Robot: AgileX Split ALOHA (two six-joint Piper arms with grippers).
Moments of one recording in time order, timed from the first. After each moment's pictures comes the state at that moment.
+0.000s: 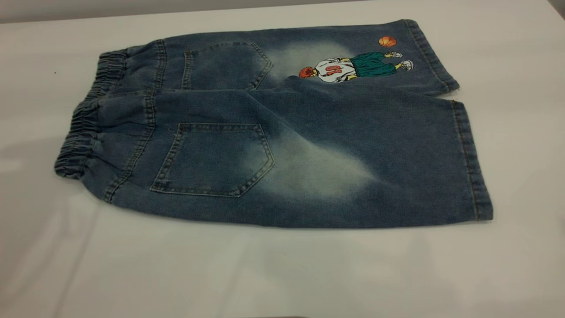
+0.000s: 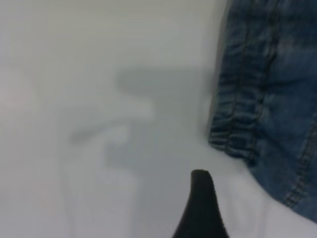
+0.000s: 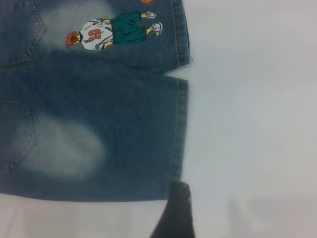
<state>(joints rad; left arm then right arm) -0.06 1.53 -0.92 0.11 0.57 -0.33 -0.05 0.86 -0.83 0.23 0.93 0.01</state>
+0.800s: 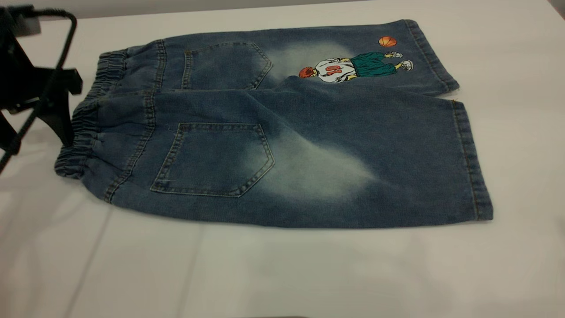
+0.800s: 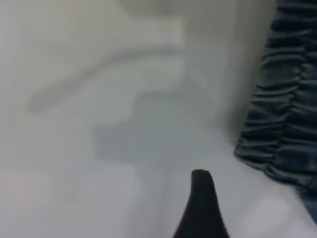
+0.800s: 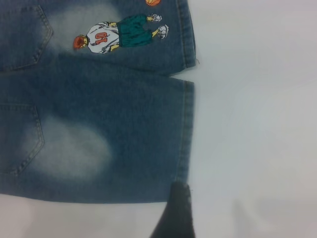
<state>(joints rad) -0.06 1.94 -0.97 0.08 0.45 -0.35 -0.05 0.86 -0.83 0.25 0.93 0.01</state>
